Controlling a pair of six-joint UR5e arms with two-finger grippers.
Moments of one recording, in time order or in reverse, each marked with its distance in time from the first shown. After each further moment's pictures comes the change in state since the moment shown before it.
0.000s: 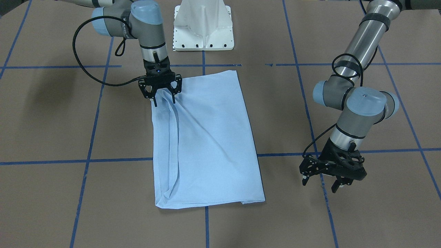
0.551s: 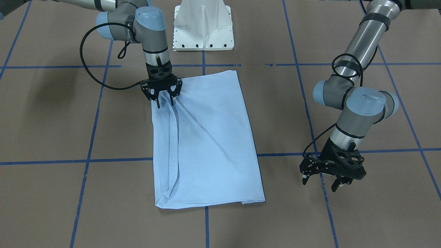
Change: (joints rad) left arm 0.002 0.003 0.000 -0.001 0.000 0.000; right arm -0.011 0.006 -0.026 0.003 0.002 -0.004
